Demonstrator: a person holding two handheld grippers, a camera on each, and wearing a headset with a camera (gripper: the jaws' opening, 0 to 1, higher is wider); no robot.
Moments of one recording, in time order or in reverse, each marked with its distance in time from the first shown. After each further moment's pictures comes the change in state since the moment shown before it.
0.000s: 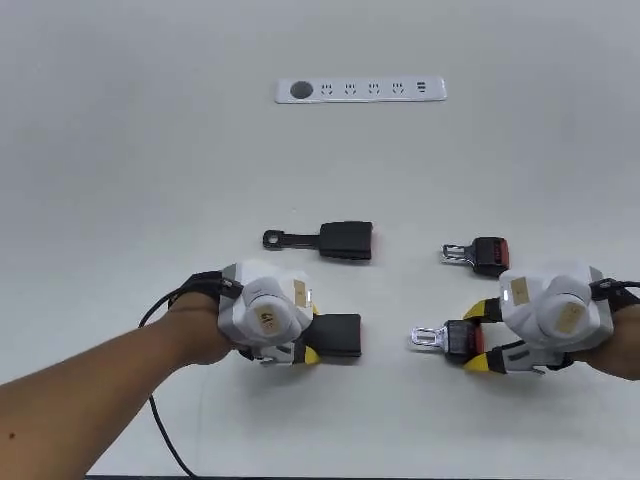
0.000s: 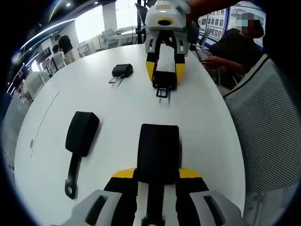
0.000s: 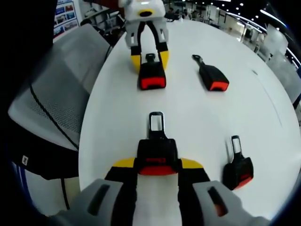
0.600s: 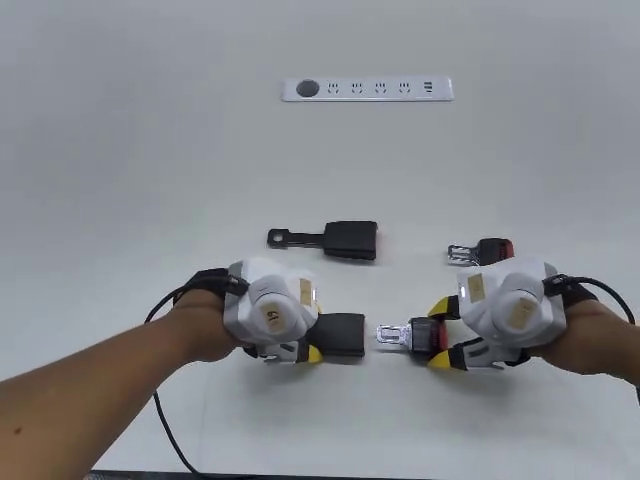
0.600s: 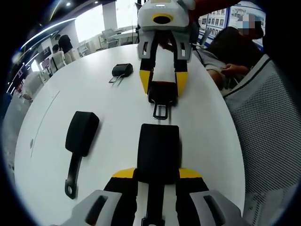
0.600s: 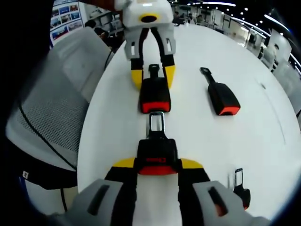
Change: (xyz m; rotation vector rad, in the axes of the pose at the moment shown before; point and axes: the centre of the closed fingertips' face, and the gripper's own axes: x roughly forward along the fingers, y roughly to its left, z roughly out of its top) left arm 0.000 0.001 0.001 -0.002 0.006 0.000; right arm 0.021 0.001 0.045 -0.042 -0.033 0.023
